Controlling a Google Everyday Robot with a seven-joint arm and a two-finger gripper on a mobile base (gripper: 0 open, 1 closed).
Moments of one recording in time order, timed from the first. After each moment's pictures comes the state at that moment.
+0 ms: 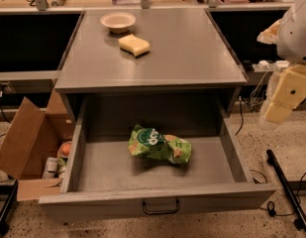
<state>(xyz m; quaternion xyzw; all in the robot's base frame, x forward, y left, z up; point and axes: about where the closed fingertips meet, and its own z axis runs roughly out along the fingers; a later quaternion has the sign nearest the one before) 0.438 -0.214 0.987 -0.60 0.78 -0.05 0.18</state>
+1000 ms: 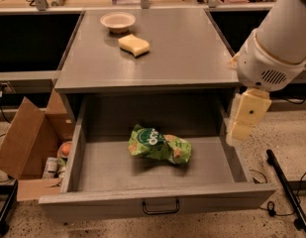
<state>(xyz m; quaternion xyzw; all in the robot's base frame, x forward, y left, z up) 0.447 -0.172 0.928 -0.62 0.77 0.01 0.15</state>
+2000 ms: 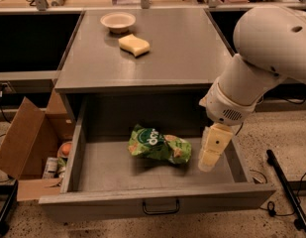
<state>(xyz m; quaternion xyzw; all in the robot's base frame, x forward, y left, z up) 0.451 -0.136 0.824 -0.62 0.77 0.08 0.12</state>
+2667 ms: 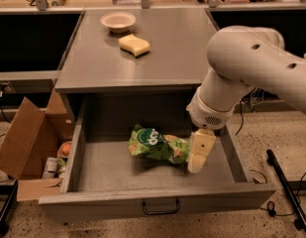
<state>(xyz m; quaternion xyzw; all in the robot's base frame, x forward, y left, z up) 0.470 -0.121 0.783 -0.65 0.75 0.07 0.10</state>
